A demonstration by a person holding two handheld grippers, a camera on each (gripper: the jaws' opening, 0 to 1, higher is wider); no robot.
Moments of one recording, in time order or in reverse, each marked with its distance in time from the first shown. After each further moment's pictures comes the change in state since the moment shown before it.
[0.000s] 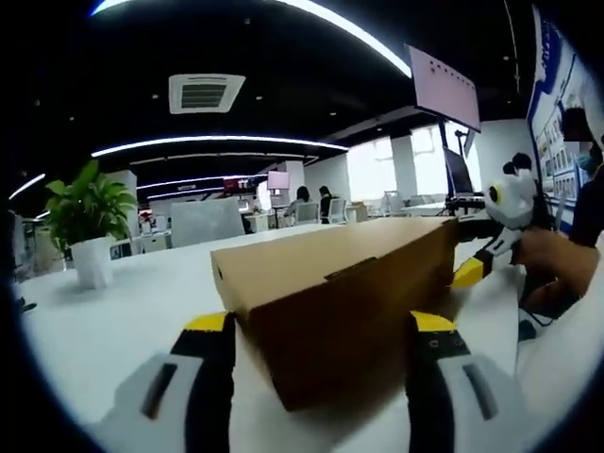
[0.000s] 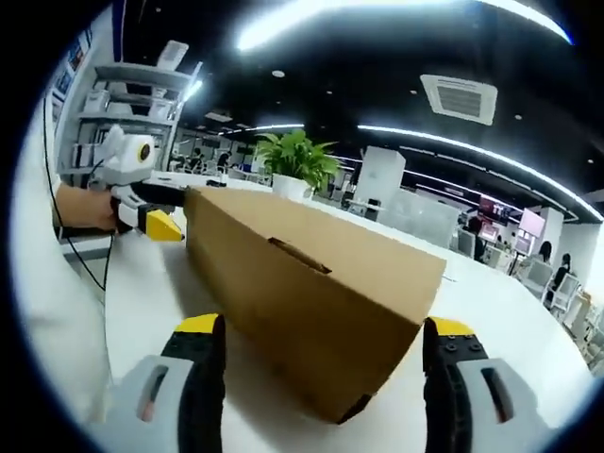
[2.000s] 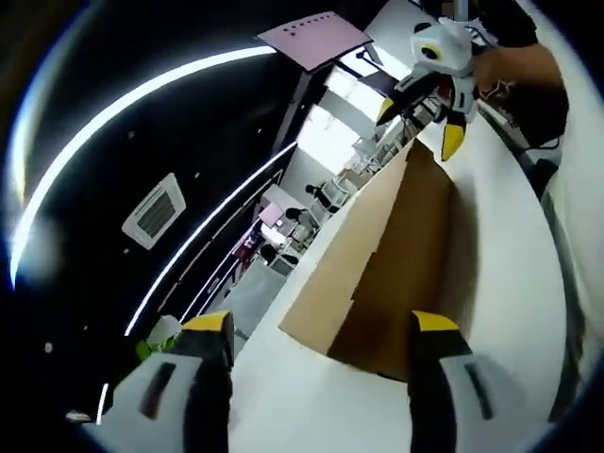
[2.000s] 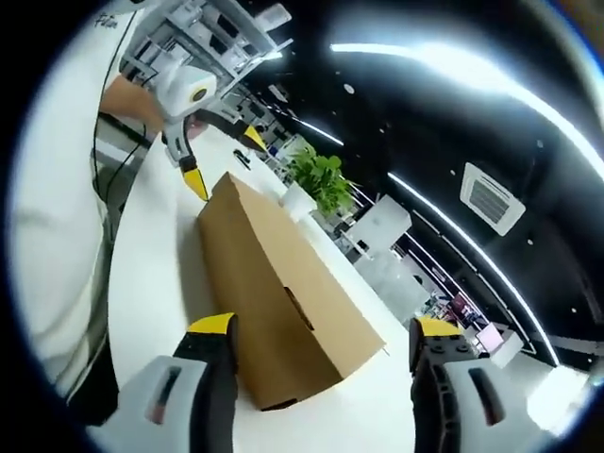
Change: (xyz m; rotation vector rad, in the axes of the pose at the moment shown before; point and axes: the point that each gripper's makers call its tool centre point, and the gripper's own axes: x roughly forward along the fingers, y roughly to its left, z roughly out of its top) left arm -0.024 0.022 0.042 0.839 0.050 0.138; right arm -0.043 0.007 0.054 -0.600 -0.050 -0.089
